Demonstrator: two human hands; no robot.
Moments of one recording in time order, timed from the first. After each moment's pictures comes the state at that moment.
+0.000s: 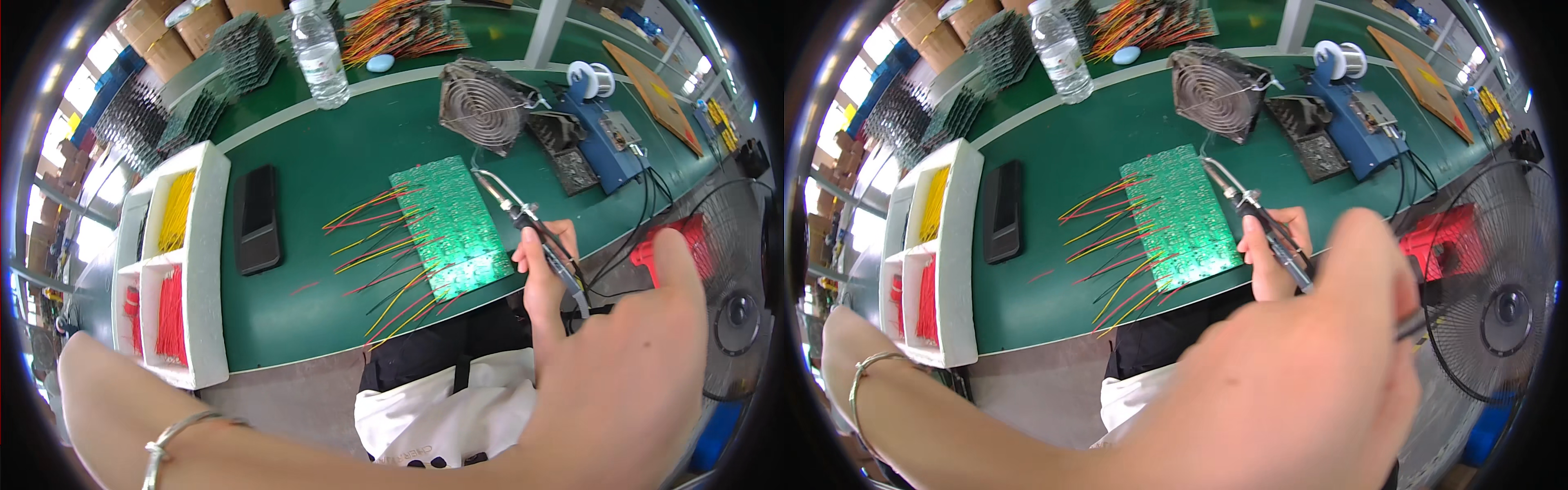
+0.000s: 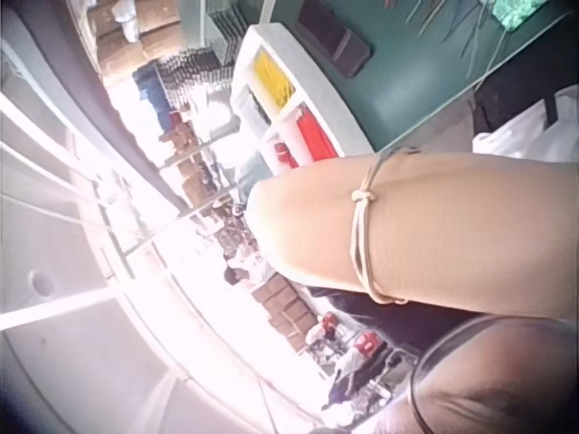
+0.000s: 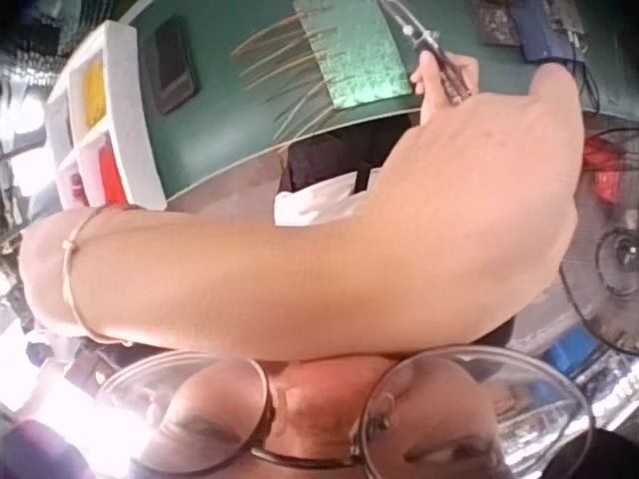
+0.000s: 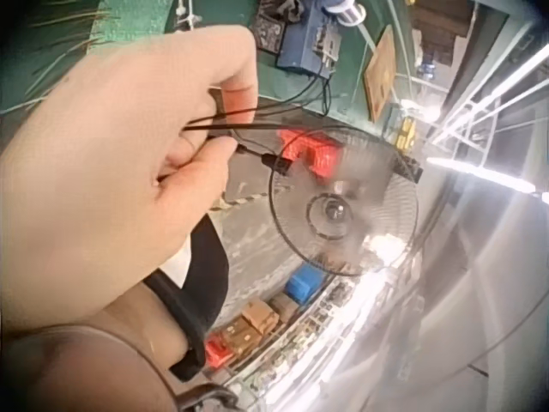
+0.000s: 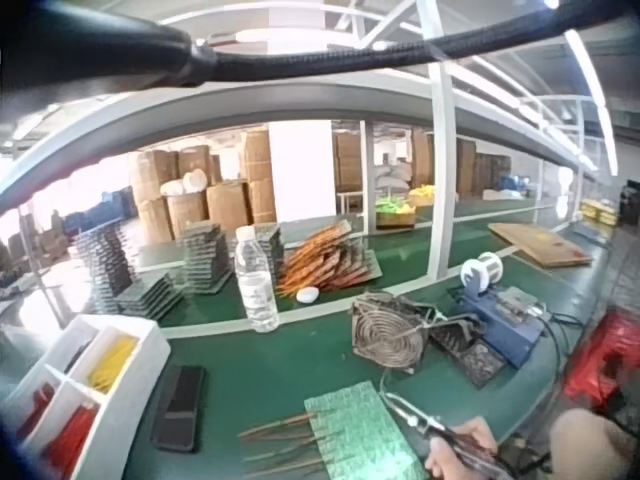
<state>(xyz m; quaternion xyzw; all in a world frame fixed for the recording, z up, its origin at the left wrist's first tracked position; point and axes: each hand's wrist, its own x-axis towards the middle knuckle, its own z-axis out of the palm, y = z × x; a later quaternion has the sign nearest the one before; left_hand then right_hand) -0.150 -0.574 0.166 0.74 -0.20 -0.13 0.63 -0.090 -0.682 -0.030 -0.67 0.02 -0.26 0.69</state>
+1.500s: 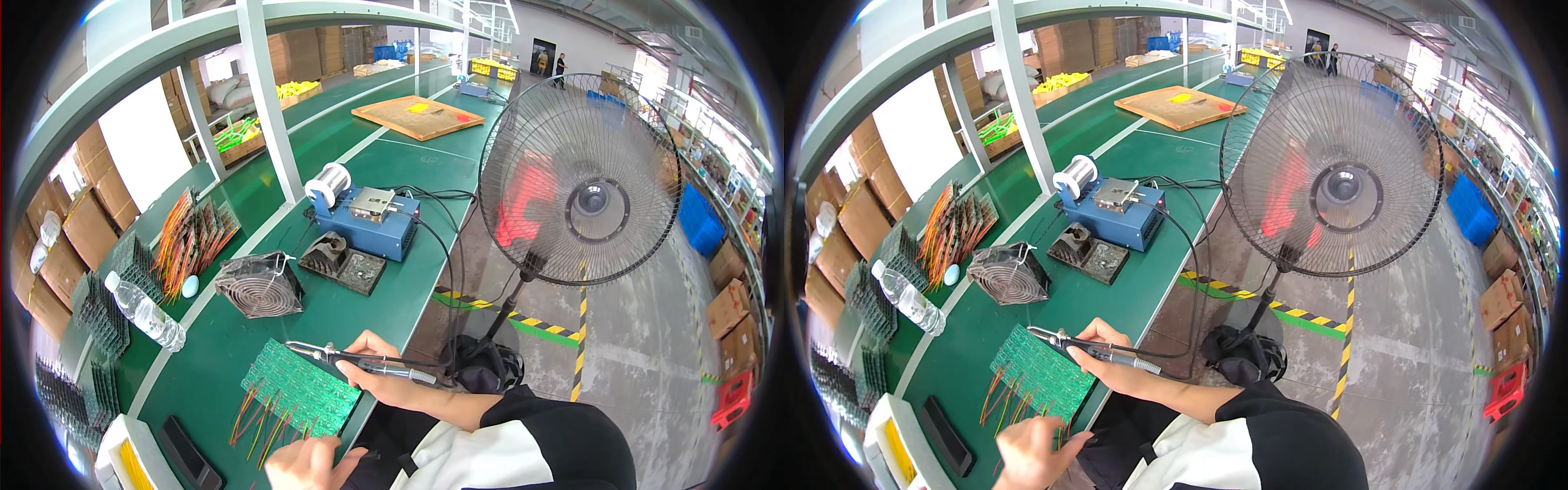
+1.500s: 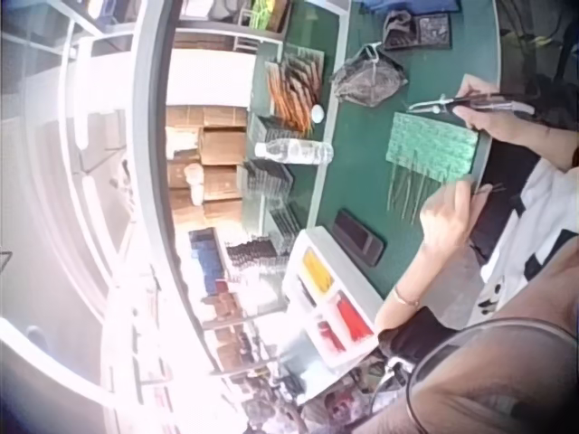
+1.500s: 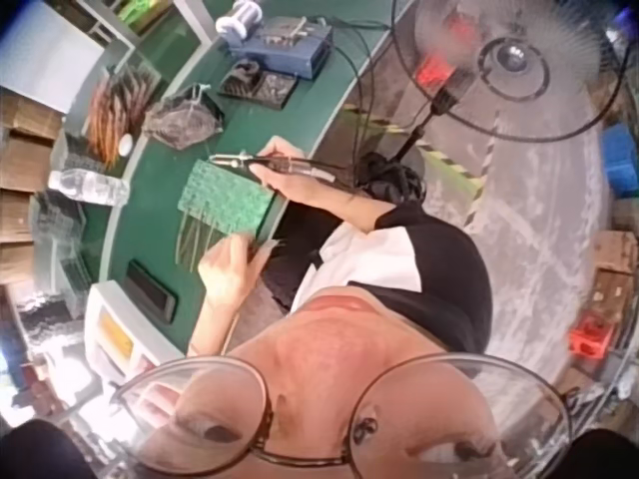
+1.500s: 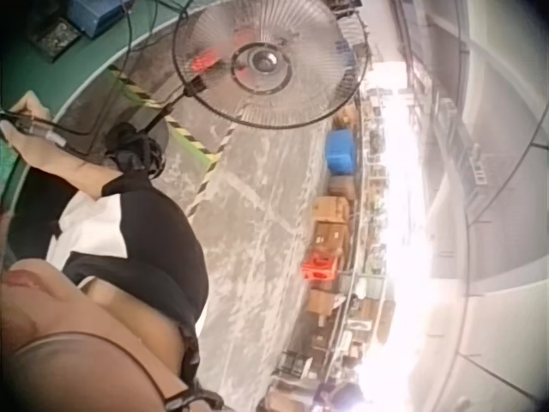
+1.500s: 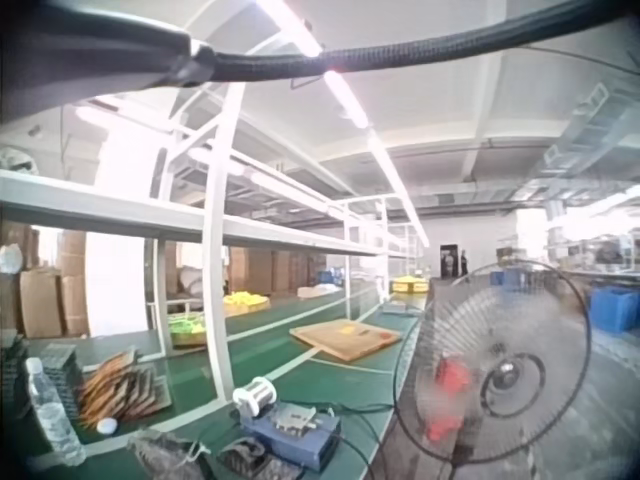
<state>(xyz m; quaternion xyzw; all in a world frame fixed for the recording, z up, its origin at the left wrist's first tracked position) -0.102 -0.491 0.049 0.78 -0.56 0.17 0.23 -0.097 -0.684 -0.027 -0.60 0.00 -0.23 0.77</state>
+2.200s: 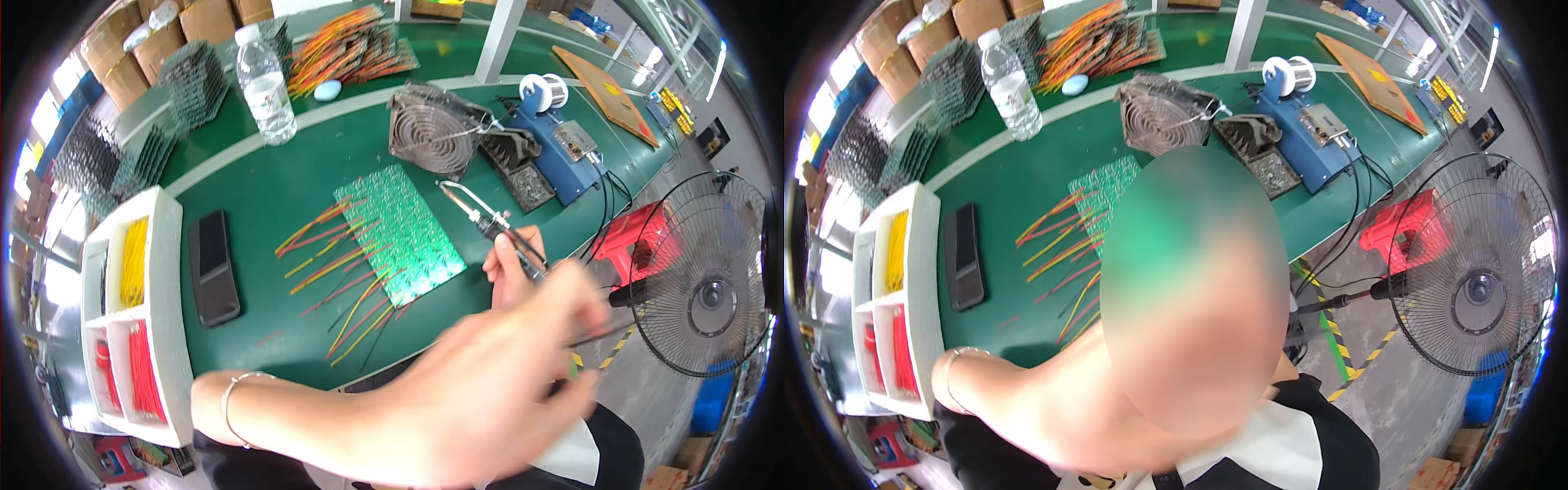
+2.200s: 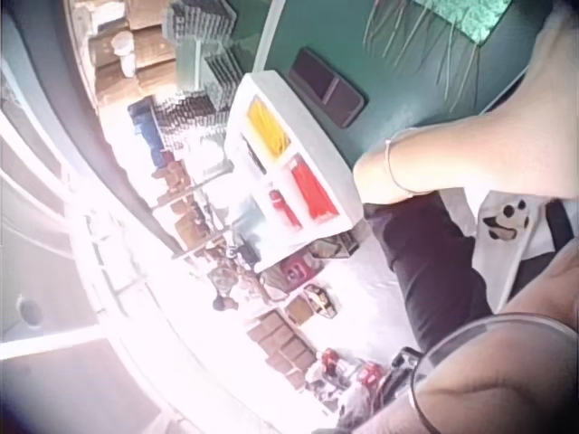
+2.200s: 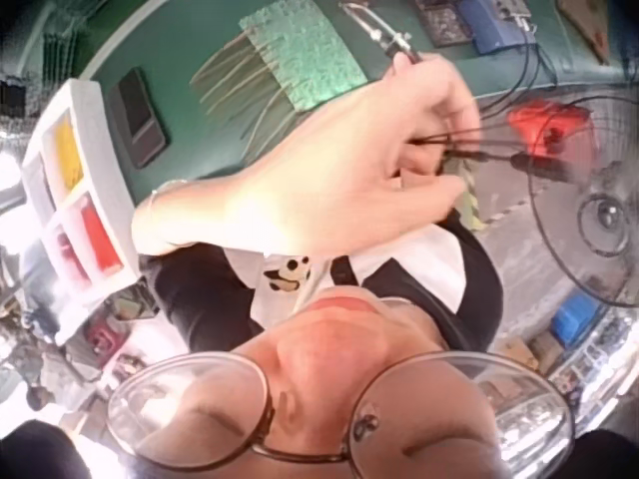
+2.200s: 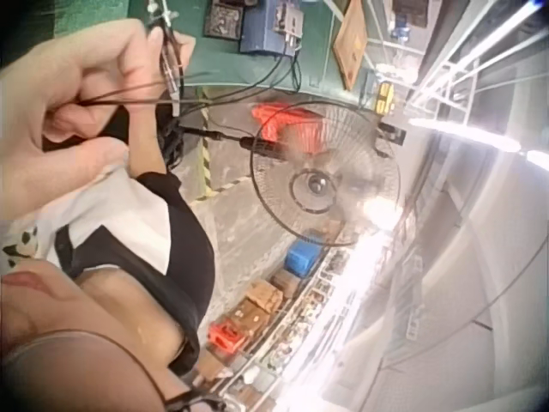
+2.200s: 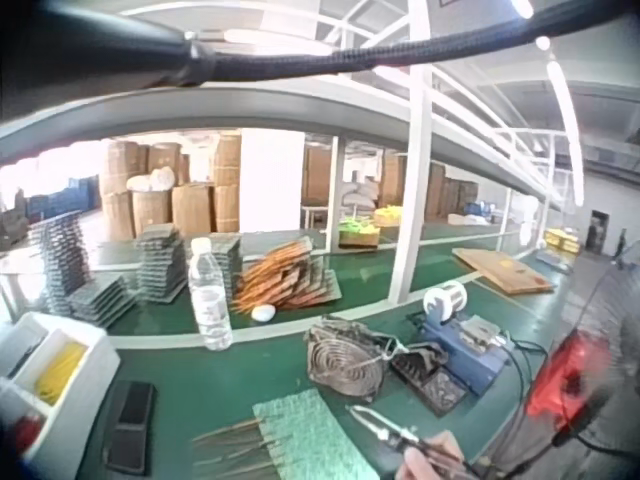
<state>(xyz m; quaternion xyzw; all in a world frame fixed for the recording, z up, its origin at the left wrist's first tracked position) -0.101 -0.532 0.122 0.58 -0.36 -0.28 0.67 -0.069 -0.686 -0.027 -0.58 0.11 -0.28 0.76</state>
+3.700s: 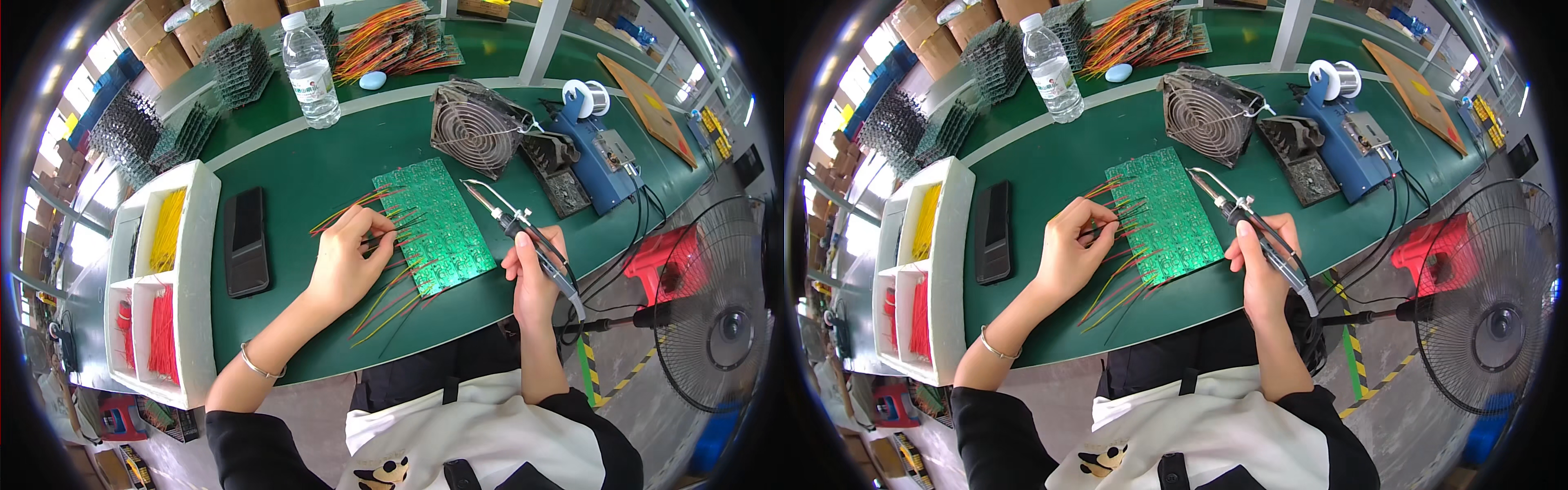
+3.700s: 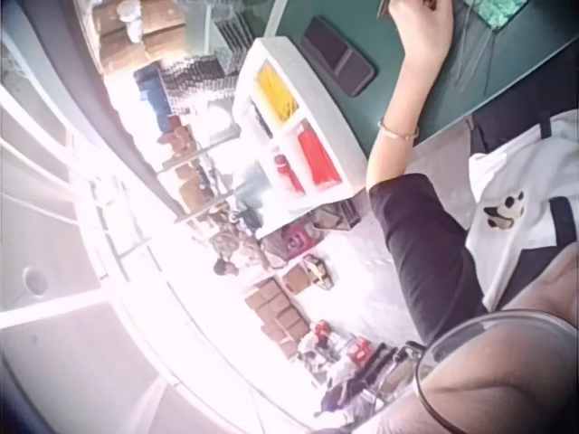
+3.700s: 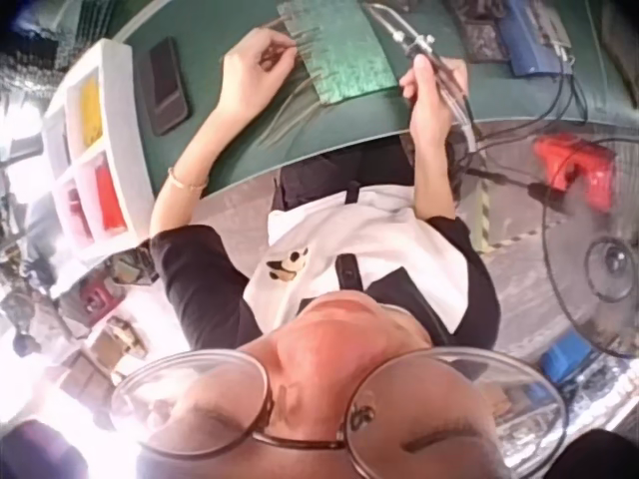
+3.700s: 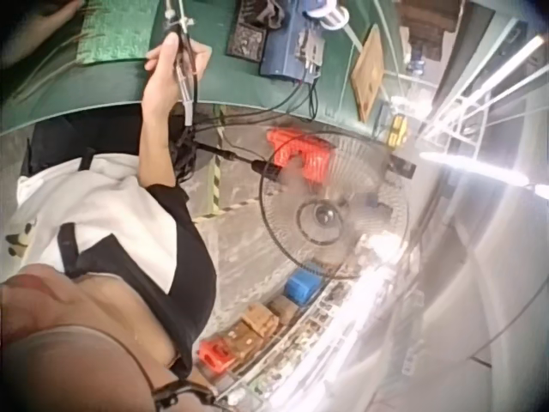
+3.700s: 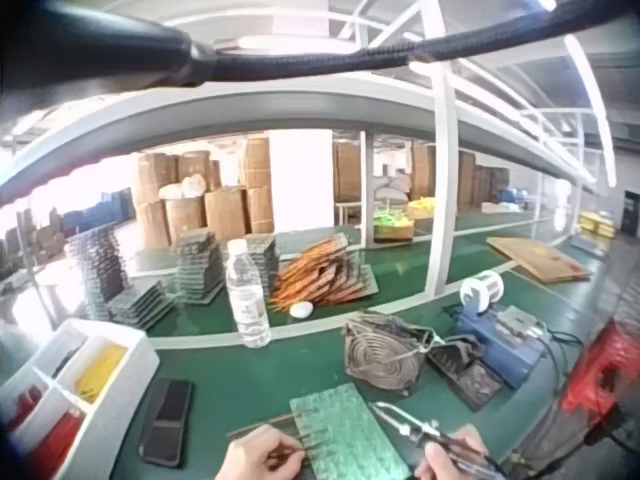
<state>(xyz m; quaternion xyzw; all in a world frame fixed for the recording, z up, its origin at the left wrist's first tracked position) -0.027 -0.455 -0.005 0.85 -0.20 0.15 0.46 -0.067 -0.680 -0.023 -0.62 0.03 -0.22 0.76</state>
